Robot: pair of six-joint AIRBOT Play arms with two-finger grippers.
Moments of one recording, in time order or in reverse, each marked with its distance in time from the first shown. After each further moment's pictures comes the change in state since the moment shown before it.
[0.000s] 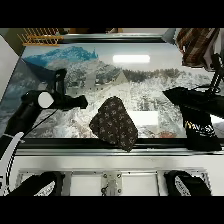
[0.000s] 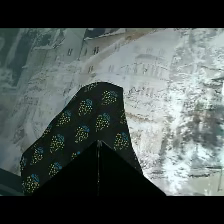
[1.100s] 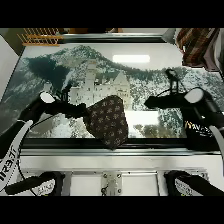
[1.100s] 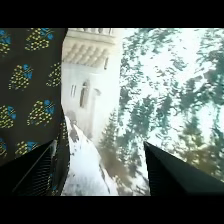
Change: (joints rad) left arm 0.154 -0.230 -0.028 -0.404 -0.108 0.332; right arm 0.198 -0.445 0.005 -0.219 -0.131 0.031
